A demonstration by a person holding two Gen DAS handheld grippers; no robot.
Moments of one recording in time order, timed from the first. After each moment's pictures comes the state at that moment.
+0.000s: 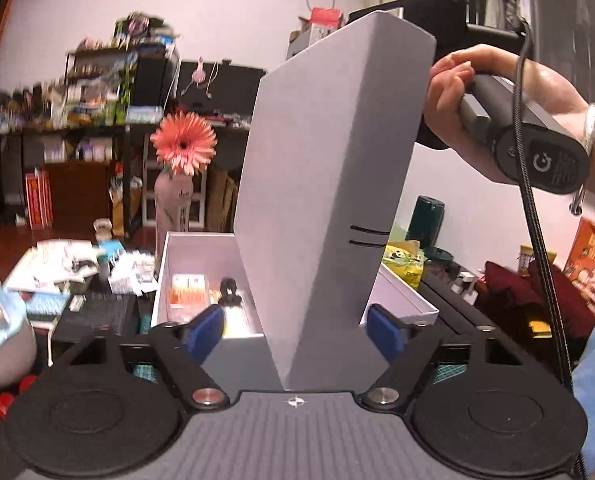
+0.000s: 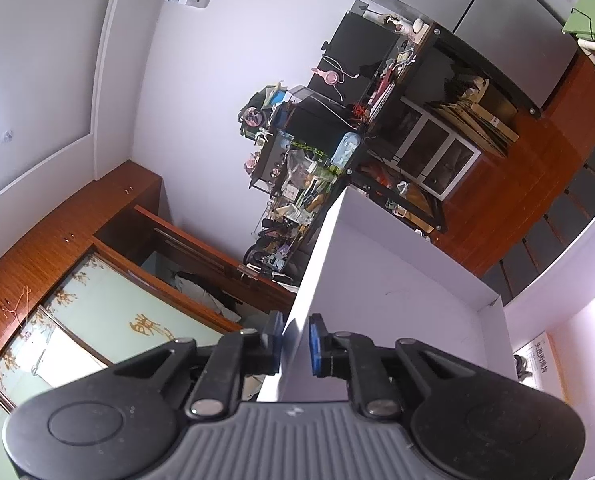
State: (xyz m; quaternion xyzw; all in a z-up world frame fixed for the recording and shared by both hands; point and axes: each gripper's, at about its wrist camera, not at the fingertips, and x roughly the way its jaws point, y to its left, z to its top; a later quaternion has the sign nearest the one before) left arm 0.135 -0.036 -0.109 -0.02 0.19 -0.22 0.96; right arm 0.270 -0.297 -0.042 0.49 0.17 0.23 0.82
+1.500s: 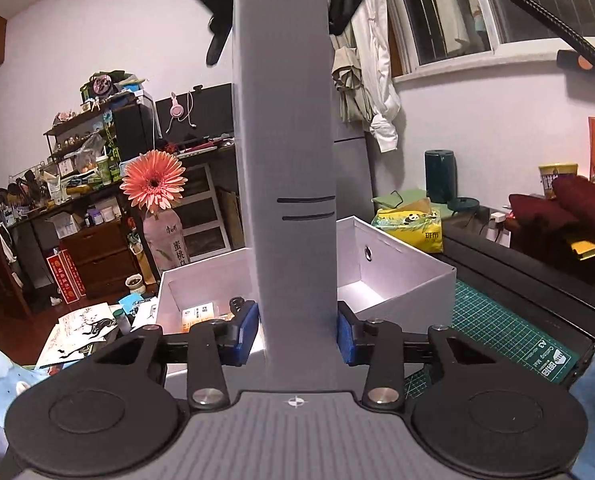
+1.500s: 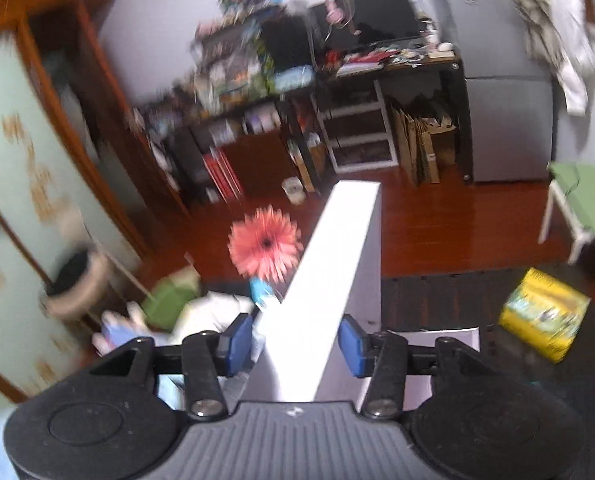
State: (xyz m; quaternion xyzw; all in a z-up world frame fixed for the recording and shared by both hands) left arm 0.134 -0.090 -0.124 0.13 0.16 -0.19 0.96; right arm 0.291 -0.228 0.080 0.10 0.37 0.11 0.92
